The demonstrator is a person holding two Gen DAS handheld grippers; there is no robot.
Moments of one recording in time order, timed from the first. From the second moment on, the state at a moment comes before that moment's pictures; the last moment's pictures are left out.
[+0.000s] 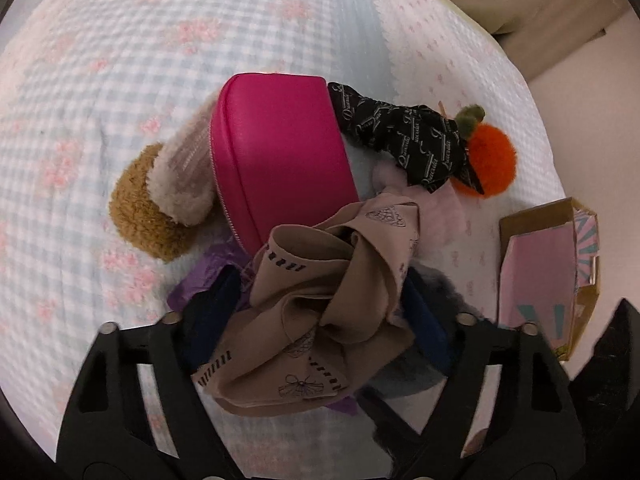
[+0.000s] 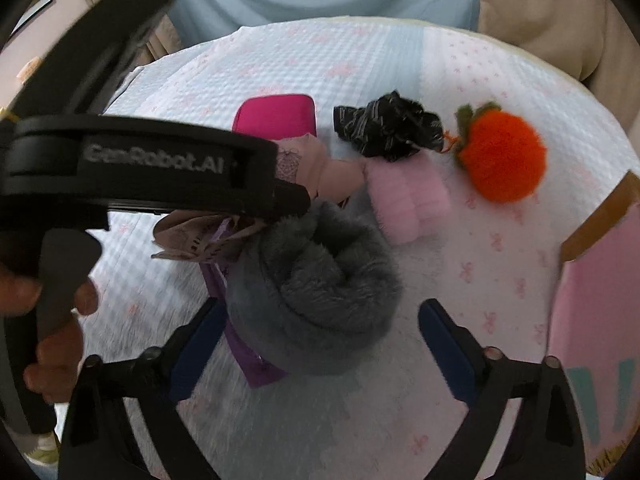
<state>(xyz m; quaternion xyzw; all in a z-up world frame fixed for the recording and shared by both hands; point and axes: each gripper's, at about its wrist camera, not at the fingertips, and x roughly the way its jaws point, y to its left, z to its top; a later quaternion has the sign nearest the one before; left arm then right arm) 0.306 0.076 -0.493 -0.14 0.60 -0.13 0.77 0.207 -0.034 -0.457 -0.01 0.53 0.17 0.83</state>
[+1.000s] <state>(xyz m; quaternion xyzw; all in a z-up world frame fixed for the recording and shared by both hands) 0.271 0.091 -0.420 -0.14 0.54 -0.11 0.82 0.185 -0.048 -0.405 0.05 0.49 0.14 0.86</state>
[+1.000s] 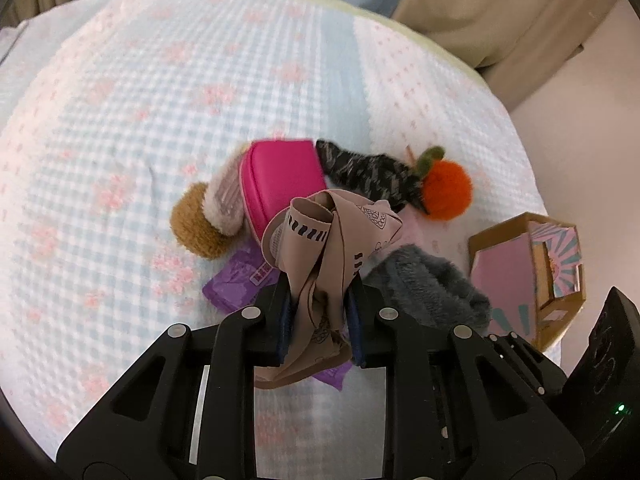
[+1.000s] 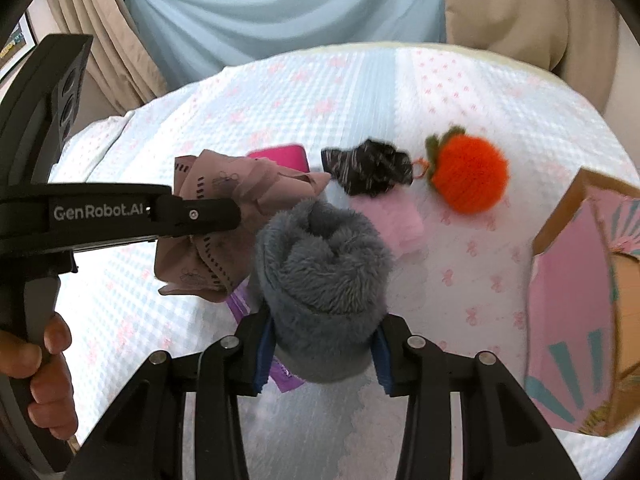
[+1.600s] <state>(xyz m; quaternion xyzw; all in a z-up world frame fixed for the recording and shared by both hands) 0.222 0.056 -0.225 -0.08 0.45 -0.13 0.88 0.127 -0.086 -0.204 0.03 0.42 0.08 0.91</state>
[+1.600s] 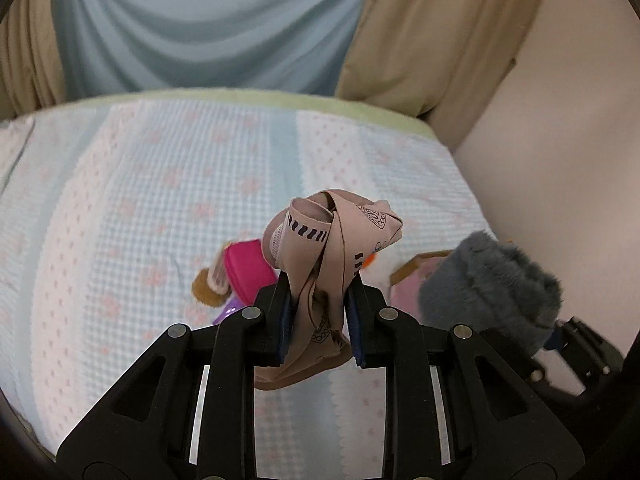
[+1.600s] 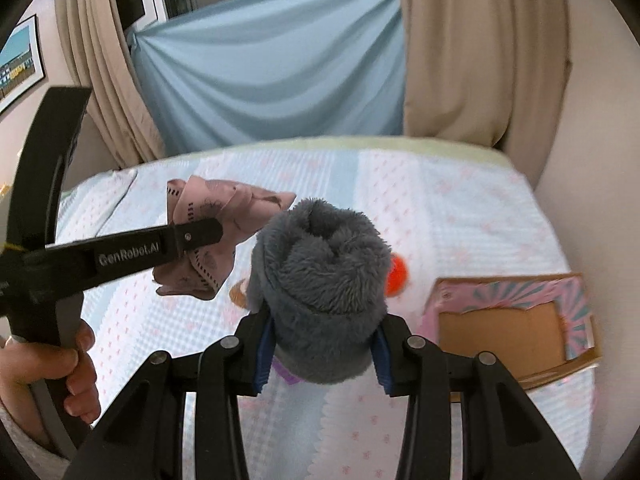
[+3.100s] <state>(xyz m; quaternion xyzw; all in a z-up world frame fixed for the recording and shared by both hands) 0.245 -0.282 -0.360 0.03 0.60 -0.12 0.79 0.207 -0.406 -0.308 0.07 0.60 -0.01 0.80</state>
